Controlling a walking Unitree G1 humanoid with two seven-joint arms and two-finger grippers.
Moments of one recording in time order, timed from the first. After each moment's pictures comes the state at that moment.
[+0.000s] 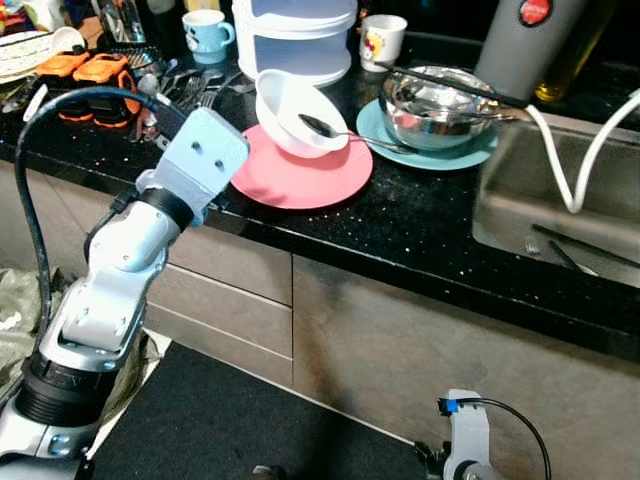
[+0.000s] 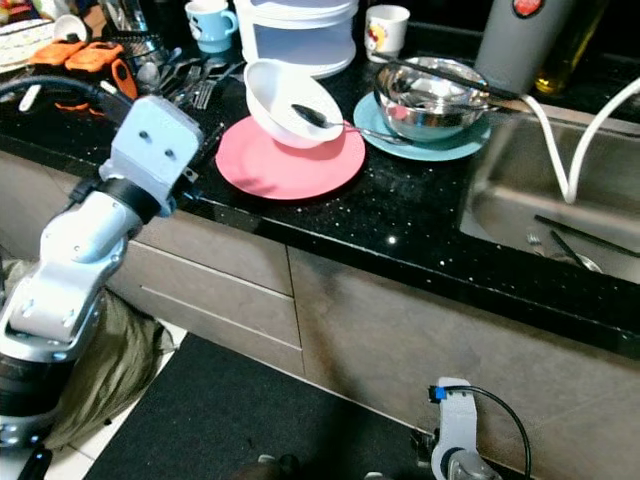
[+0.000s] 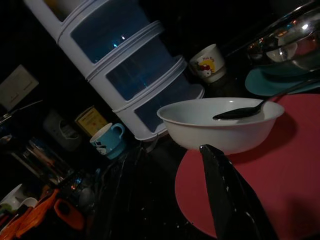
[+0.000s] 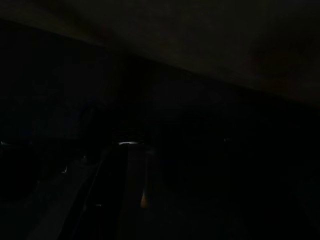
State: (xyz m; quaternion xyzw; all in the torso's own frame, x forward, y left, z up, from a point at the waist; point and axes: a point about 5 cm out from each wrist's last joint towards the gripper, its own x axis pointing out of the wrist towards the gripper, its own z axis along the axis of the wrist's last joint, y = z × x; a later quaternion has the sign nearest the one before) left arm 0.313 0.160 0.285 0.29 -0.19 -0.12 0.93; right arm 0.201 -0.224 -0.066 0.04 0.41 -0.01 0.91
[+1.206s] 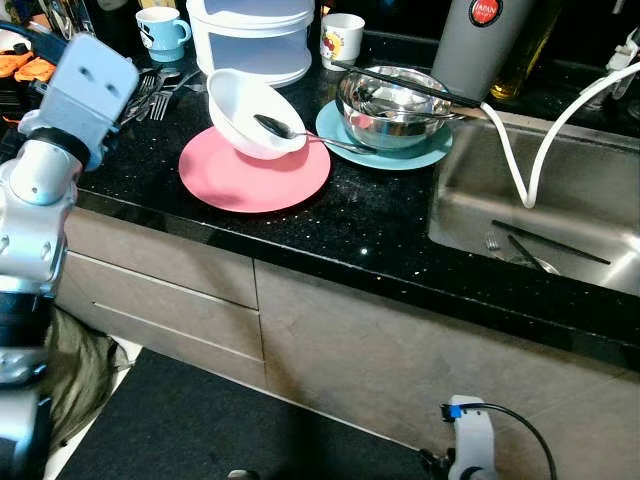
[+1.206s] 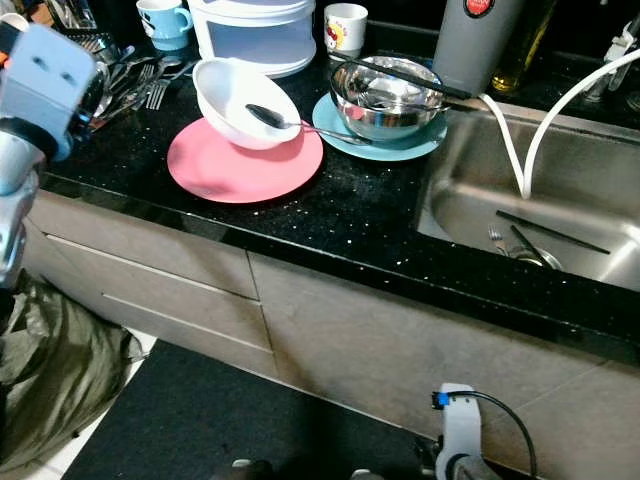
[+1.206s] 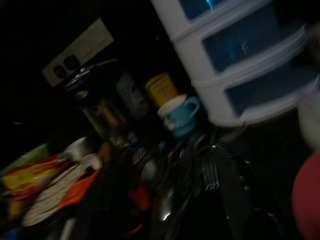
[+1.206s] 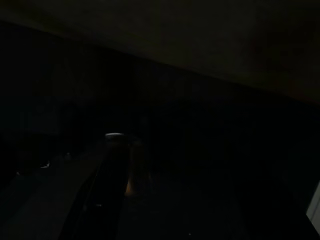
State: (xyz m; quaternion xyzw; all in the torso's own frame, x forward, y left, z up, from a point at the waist) left arm 0.355 0.246 0.329 0.24 -0.18 0.04 0.95; right arm 0.196 -0.227 -0.068 0.04 0.41 -0.01 0.91
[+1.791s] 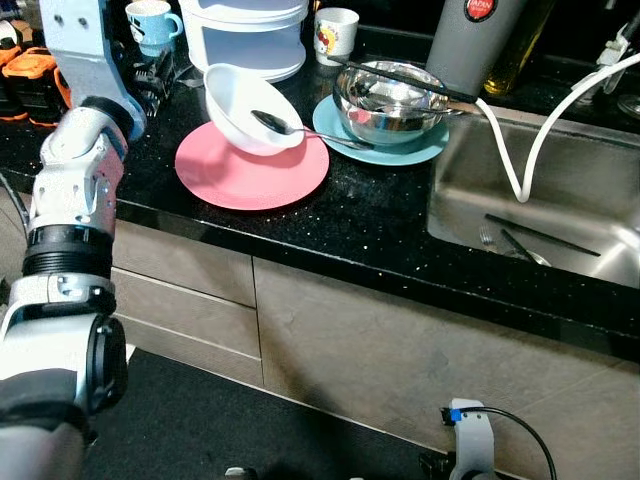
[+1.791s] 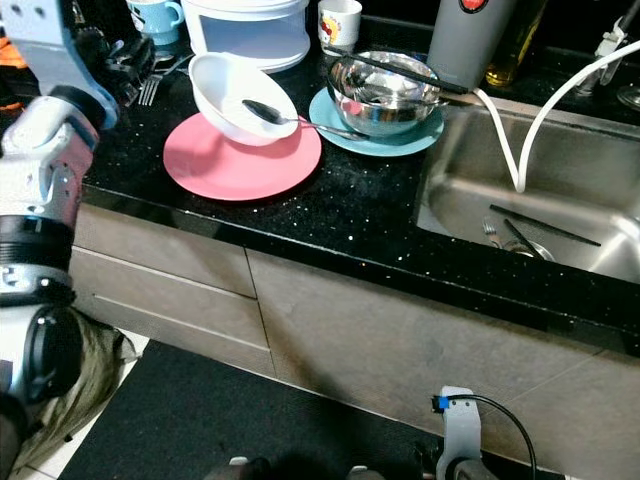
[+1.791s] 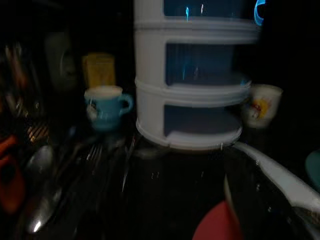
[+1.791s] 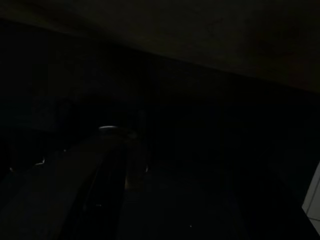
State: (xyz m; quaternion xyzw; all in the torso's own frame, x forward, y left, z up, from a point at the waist) left arm 0.400 0.225 0.330 -0.01 -0.16 -0.04 0.99; right arm 0.192 -0.228 -0.070 0.04 0.42 -0.01 0.91
